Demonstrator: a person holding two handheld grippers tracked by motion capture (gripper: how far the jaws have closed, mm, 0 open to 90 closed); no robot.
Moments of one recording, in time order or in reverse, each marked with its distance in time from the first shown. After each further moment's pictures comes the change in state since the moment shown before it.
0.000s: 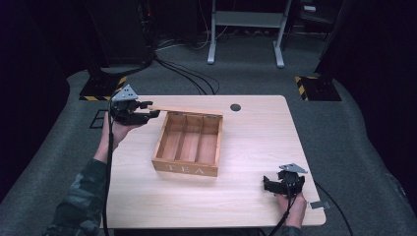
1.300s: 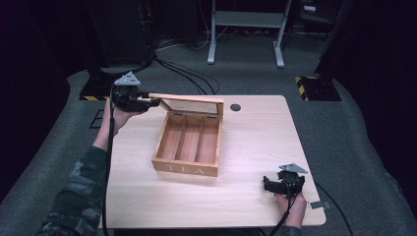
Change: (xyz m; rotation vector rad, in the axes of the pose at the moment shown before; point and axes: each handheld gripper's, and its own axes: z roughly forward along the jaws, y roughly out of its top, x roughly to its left) left arm 0.020 0.027 0.008 0.037 -0.013 0.007; right arm 0.000 0.000 0.000 0.000 -0.001 0.000
